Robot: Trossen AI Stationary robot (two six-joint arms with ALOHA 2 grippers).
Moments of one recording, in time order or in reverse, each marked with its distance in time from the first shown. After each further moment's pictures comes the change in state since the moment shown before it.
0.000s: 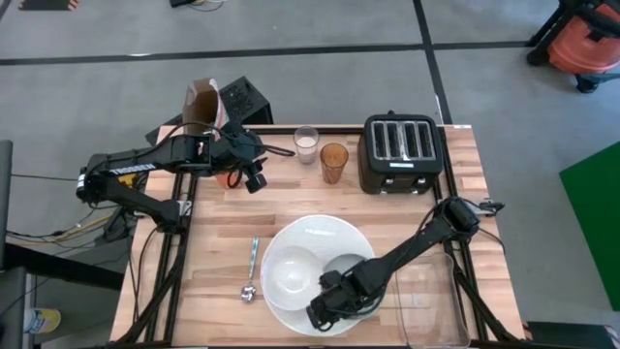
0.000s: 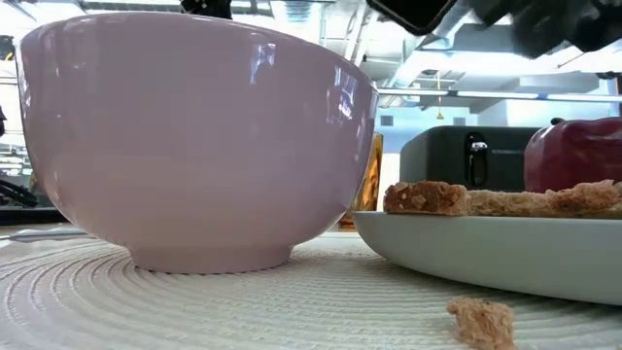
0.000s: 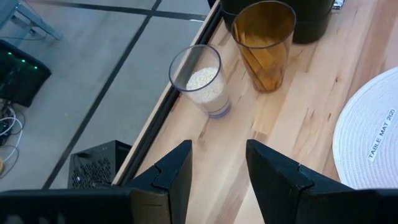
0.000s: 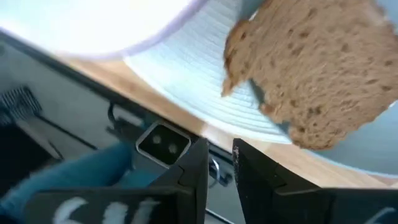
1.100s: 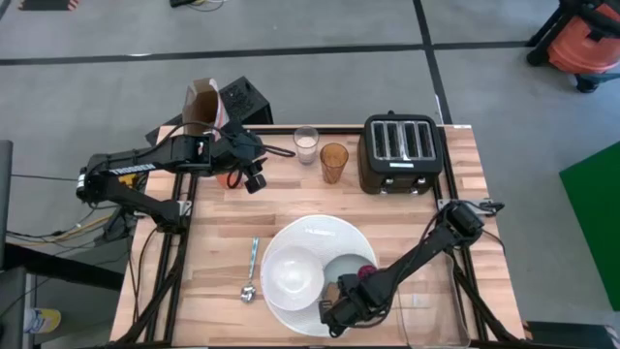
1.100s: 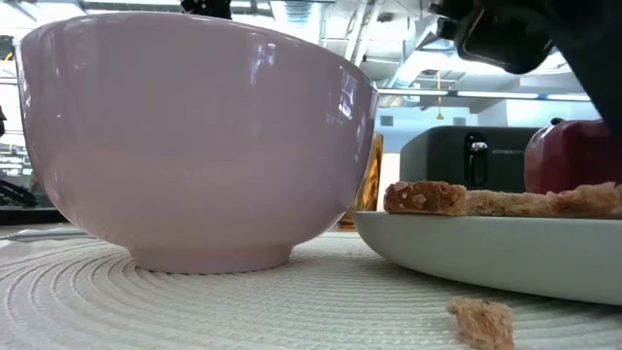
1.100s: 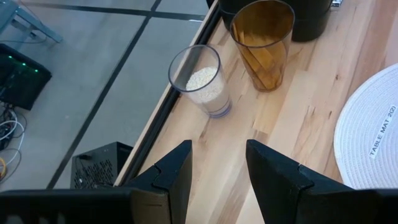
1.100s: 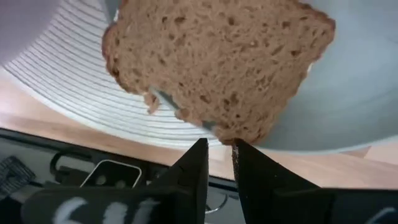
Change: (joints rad) left arm 0.000 0.000 0.000 0.000 0.002 0.019; right arm 0.063 0.001 -0.080 -0.047 0.074 0.310
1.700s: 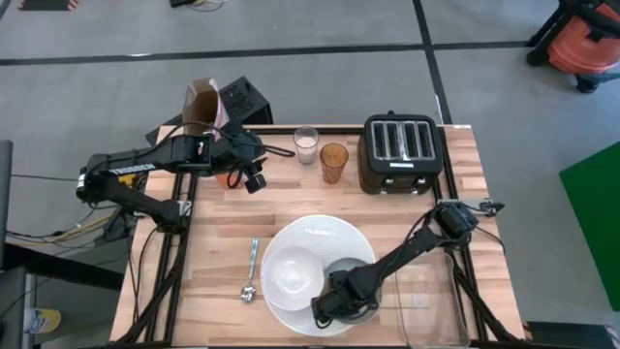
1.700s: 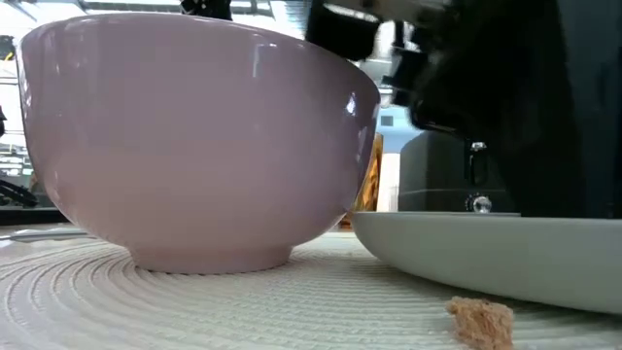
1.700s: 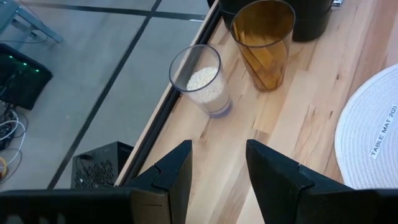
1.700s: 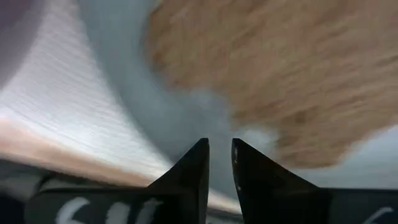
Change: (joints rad) left arm 0.000 0.000 0.000 0.000 -0.002 0.000; right arm -0.070 0.090 0.003 0.050 -0.084 -0.103
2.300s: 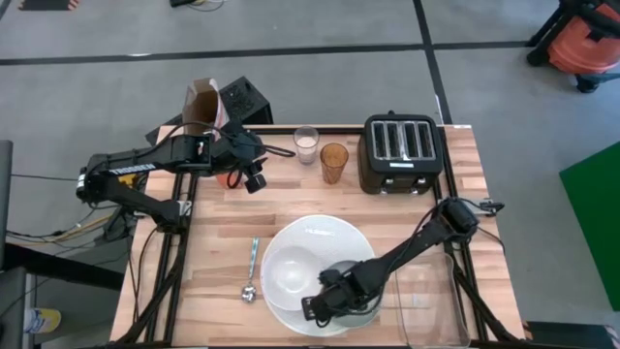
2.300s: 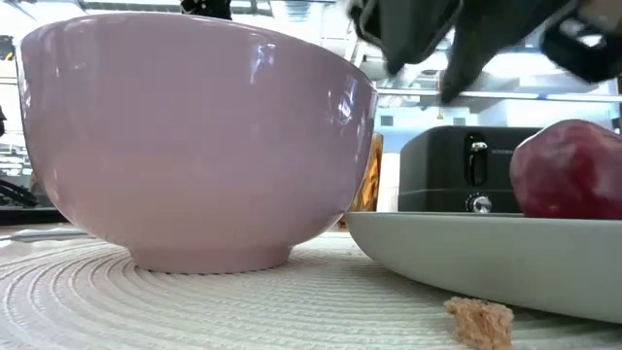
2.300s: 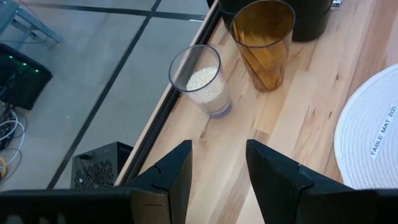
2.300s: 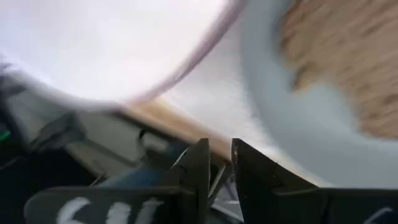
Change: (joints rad) left arm 0.000 0.000 0.000 0.000 0.000 0.000; right arm 0.012 -0.079 0.003 0.171 0.081 -0.057
